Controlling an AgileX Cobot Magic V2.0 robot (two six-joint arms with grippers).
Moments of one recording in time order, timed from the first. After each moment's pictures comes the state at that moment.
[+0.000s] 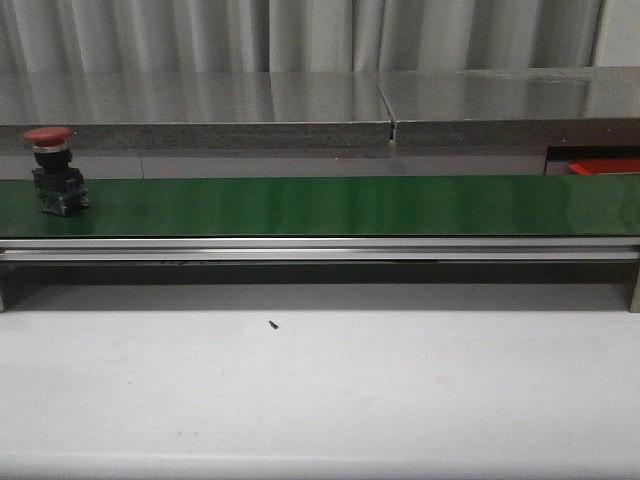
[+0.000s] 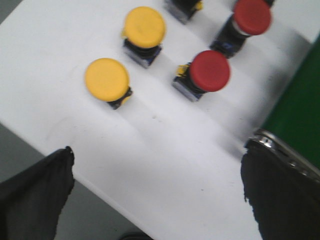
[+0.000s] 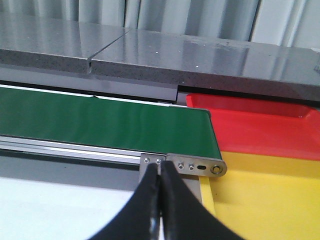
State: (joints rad) left arm 0.60 1.49 -1.15 -0.17 0.84 0.01; right arm -0.02 -0.01 0.03 -0.09 0.09 0.03
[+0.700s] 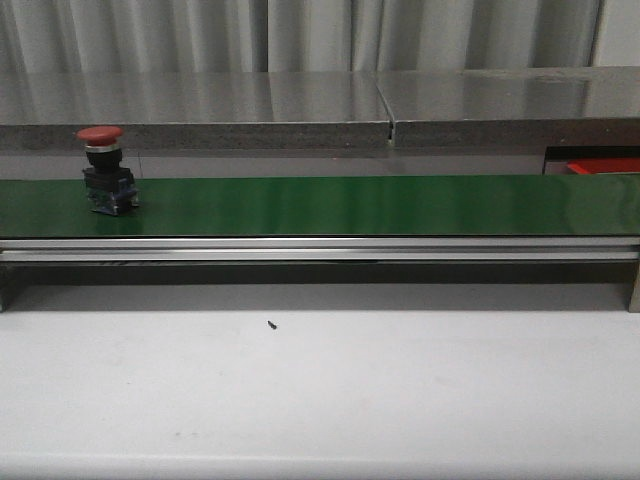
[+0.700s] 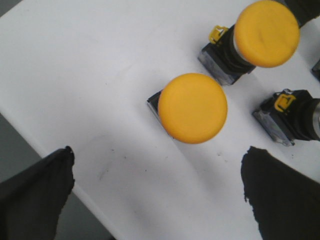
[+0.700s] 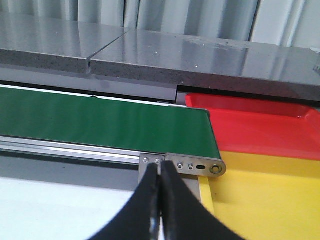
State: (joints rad) left arm 0.69 1.73 -1.13 -0.18 0.63 -0.02; right arm -0.02 -0.01 0.03 -0.09 0.09 0.03
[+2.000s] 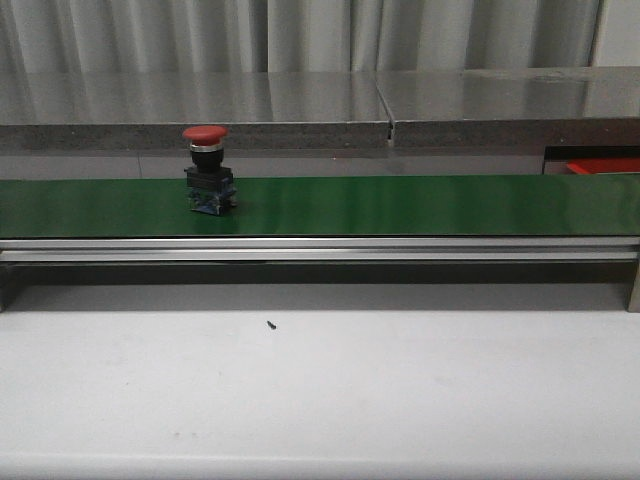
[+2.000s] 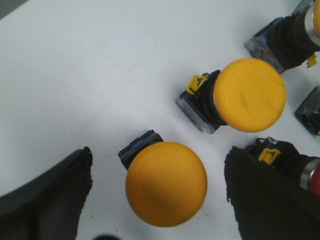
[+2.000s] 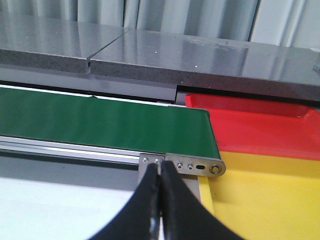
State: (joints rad) left arm 0.69 1.85 -1.20 -0.32 0.57 0.07; right arm -0.02 -0.01 0.03 -0.09 0.09 0.03
